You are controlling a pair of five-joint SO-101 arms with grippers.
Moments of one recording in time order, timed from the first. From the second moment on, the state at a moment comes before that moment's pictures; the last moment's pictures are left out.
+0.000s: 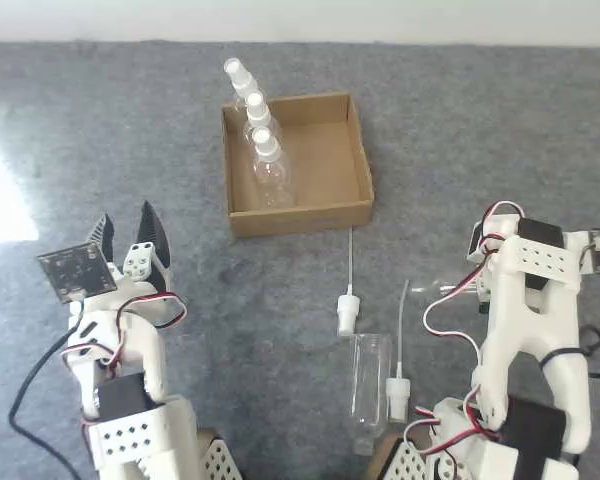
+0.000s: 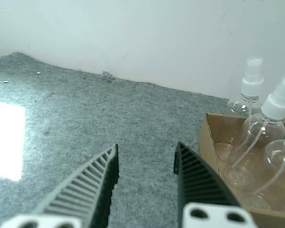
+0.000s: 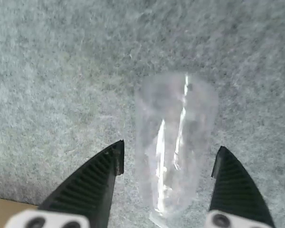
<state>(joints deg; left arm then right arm) -20.4 -91.7 91.5 28.8 9.4 11.9 -15.1 38.0 59.4 -72.9</state>
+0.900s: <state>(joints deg) -20.4 -91.7 91.5 28.8 9.4 11.9 -15.2 35.3 67.0 -66.8</state>
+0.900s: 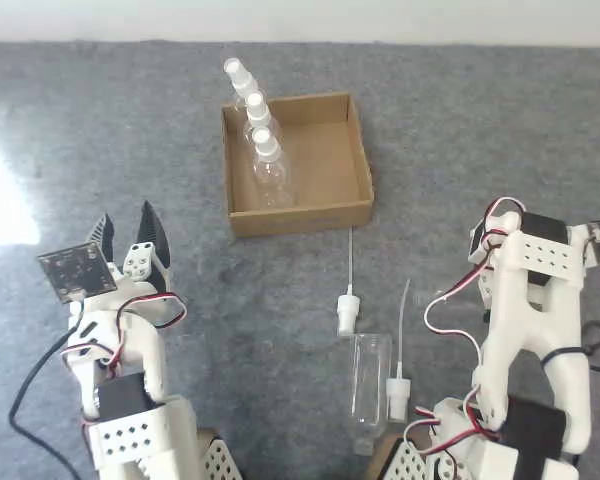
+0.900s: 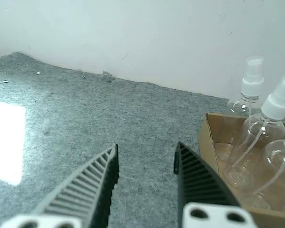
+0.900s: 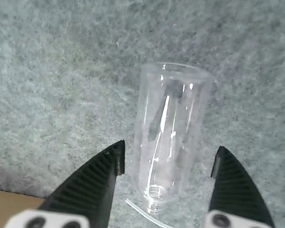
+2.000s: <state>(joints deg) -20.4 -91.7 91.5 28.8 9.4 14.0 -15.3 18.5 87.2 -24.6</state>
